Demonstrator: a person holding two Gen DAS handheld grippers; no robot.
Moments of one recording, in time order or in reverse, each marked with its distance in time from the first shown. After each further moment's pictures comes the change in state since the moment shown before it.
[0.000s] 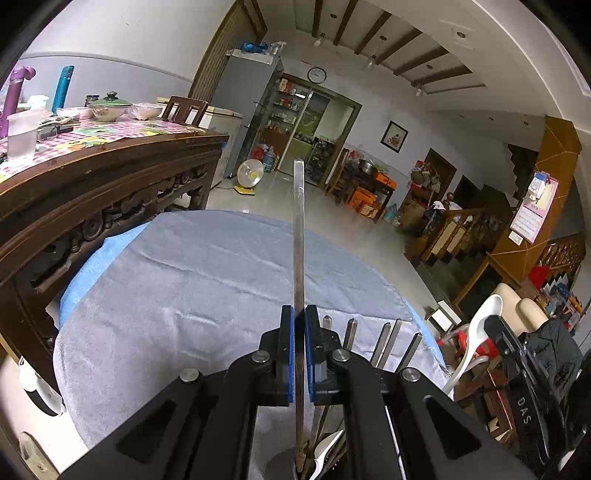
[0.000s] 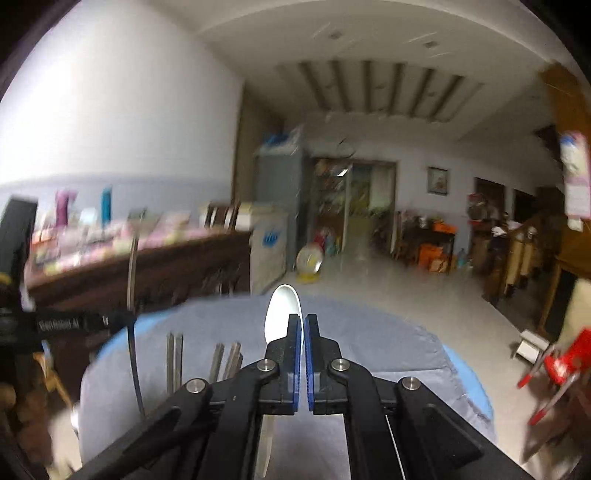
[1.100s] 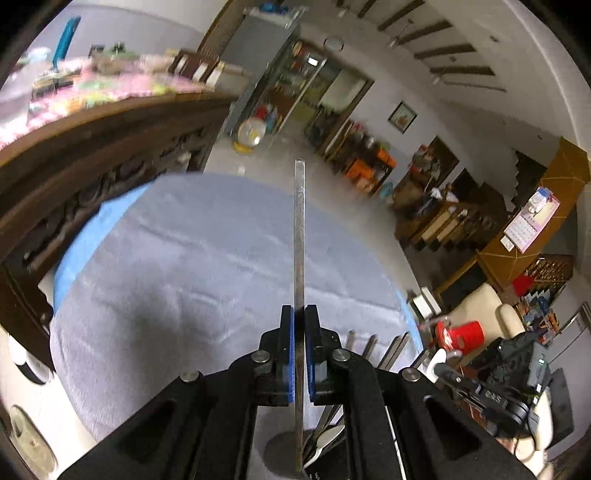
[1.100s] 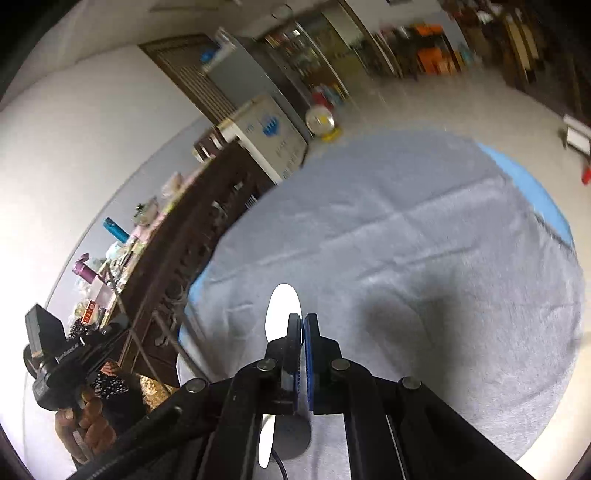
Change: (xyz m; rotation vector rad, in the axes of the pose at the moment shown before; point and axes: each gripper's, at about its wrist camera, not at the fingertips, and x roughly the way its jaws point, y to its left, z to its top) left arm 0.006 0.034 0.036 -0.113 0.146 -0.059; right arm 0.087 -0.099 -0.035 0.533 0.549 0.268
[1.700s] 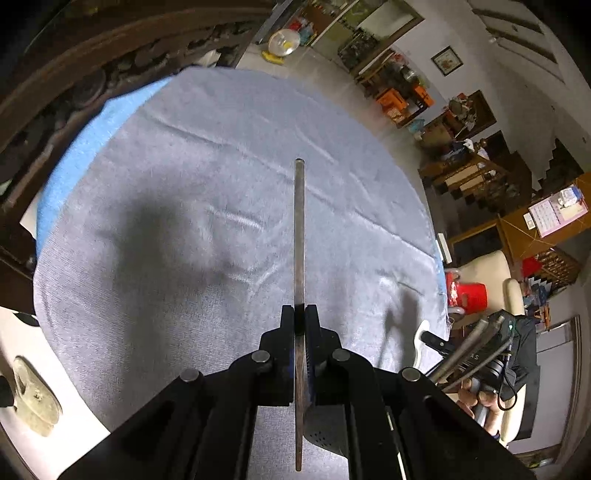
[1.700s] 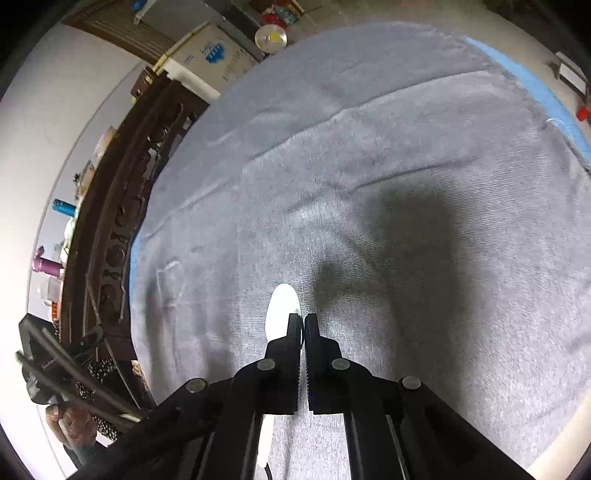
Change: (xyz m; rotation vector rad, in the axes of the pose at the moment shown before) left arm 0.078 0.073 -0.004 -0.139 0.388 0.031; right arm 0.111 -0.093 0.002 0.158 0.370 -0.086
